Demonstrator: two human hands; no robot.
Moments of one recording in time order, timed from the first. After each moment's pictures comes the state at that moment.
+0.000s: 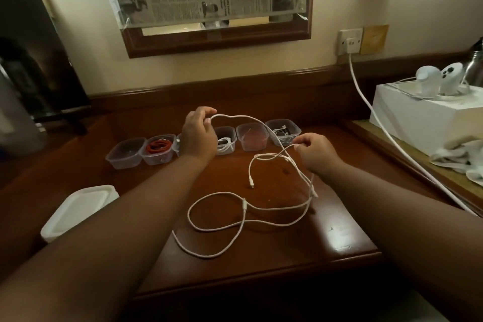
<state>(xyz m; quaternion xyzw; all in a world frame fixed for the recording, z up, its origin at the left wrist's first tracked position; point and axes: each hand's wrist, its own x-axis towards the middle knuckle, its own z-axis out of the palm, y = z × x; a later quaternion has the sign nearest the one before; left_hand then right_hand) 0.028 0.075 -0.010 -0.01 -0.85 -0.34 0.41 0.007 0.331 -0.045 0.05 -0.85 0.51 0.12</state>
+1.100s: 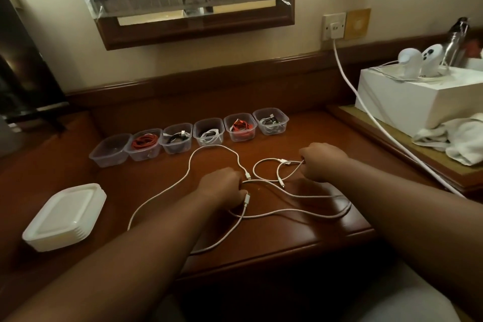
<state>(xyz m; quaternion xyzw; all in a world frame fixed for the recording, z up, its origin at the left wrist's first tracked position) 0.058 0.129 -0.088 -0.06 -1.00 0.00 -0.04 0.009 0.373 -0.071 0.13 -0.99 -0.02 0.02</state>
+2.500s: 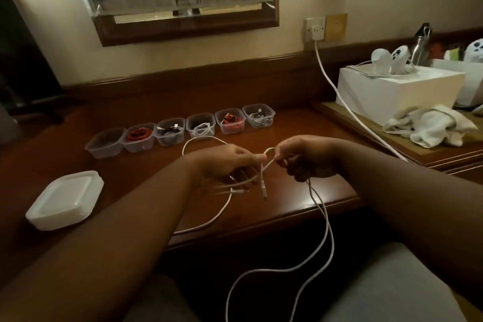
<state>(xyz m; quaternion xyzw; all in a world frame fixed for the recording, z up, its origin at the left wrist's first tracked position) 0.139 0.154 -0.010 -0.12 -0.86 -0.44 -0.24 0.099 0.381 -0.028 0.20 -0.74 0.53 -0.36</state>
